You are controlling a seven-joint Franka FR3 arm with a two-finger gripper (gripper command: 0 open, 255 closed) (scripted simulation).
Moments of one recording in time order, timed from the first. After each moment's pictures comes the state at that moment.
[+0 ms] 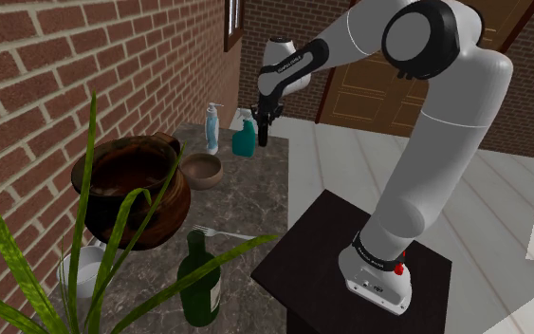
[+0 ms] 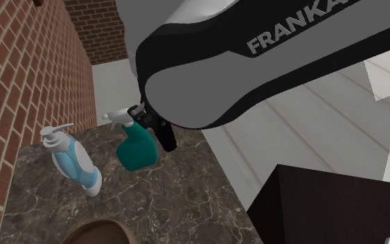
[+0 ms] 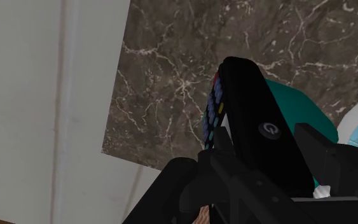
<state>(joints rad) -0.15 0.16 -0.14 -2.12 -0.14 2.46 0.41</state>
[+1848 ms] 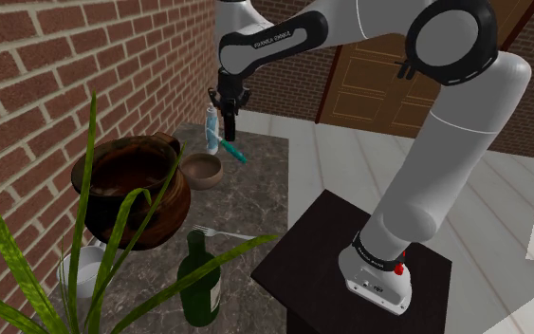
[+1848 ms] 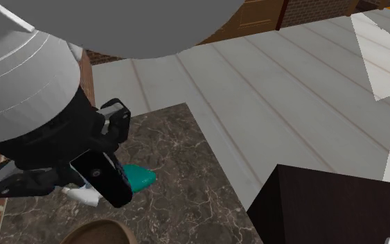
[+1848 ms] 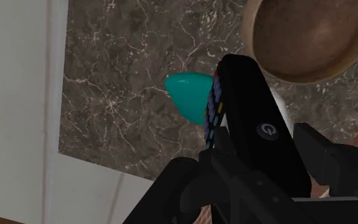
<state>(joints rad) 0.03 0.08 0.01 -1.96 -0.20 2.17 0.74</state>
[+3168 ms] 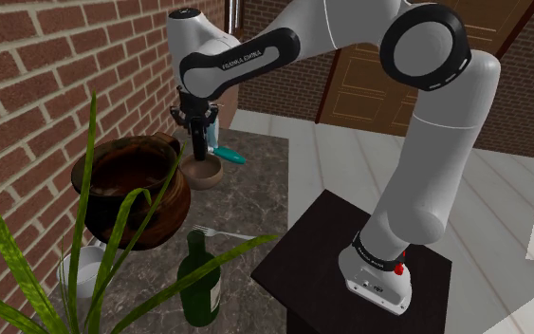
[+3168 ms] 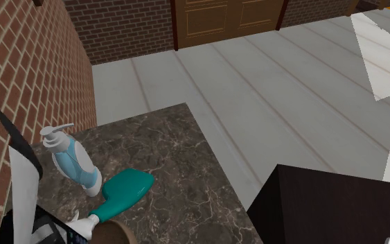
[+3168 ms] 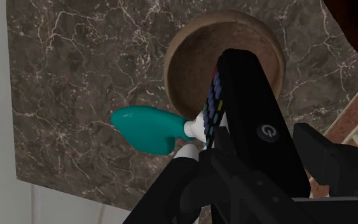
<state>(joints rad) 0.15 0.22 0.10 -1.85 -0.25 2.16 0.98</state>
